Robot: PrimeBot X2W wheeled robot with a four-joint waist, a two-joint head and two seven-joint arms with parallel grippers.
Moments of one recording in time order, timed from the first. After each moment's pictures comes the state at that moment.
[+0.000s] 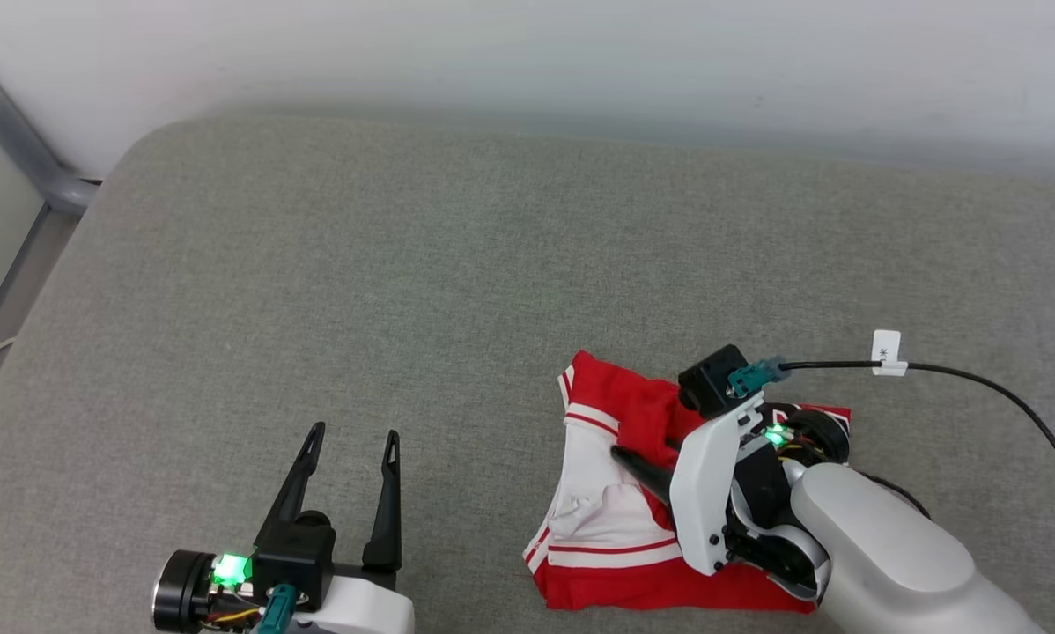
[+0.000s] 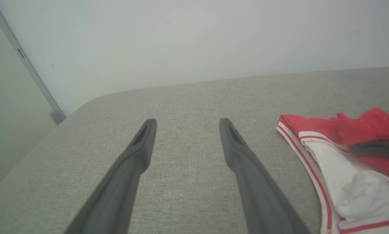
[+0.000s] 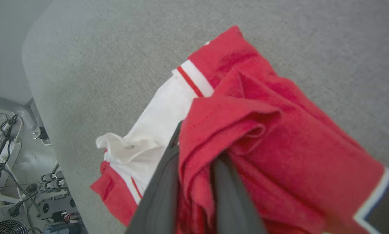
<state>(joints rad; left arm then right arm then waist) 0.01 0.10 -0.19 0.06 -0.01 0.10 -0.26 -0.59 -0.26 0.84 0.56 0.78 0.13 0.30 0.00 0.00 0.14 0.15</state>
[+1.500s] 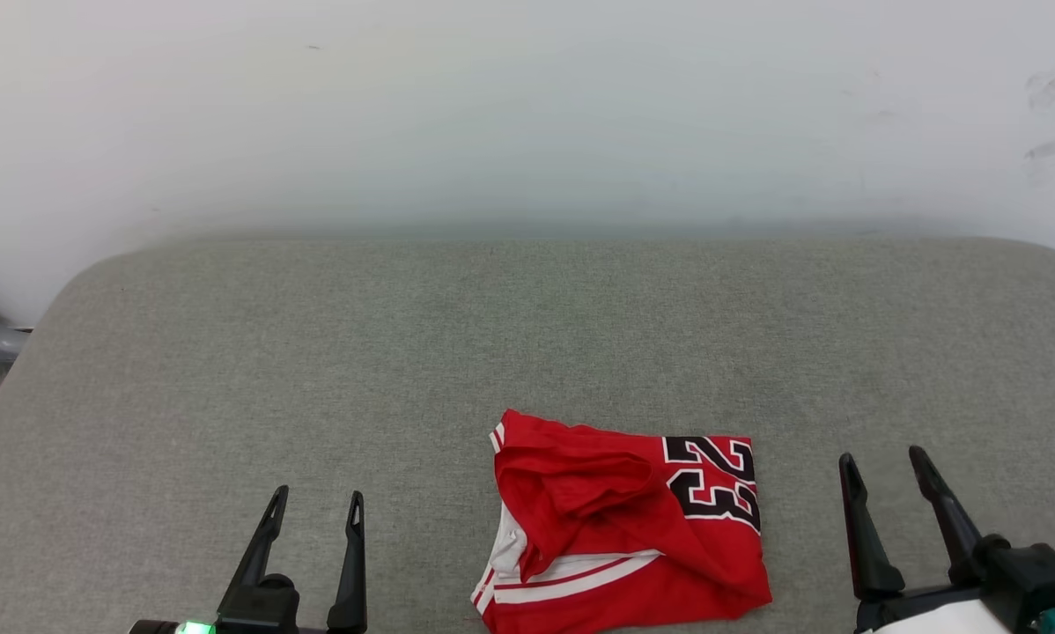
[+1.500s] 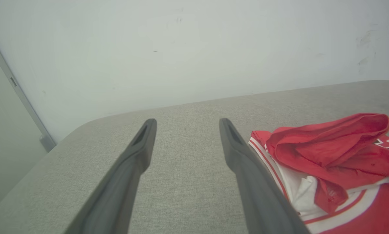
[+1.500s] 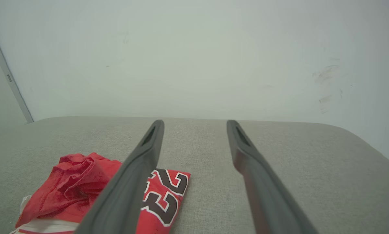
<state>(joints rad) 0.15 0.13 -0.14 0.00 -0.02 0.10 -0.26 0.10 -0.08 -0.01 0.03 0.13 0.13 -0.26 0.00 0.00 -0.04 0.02</state>
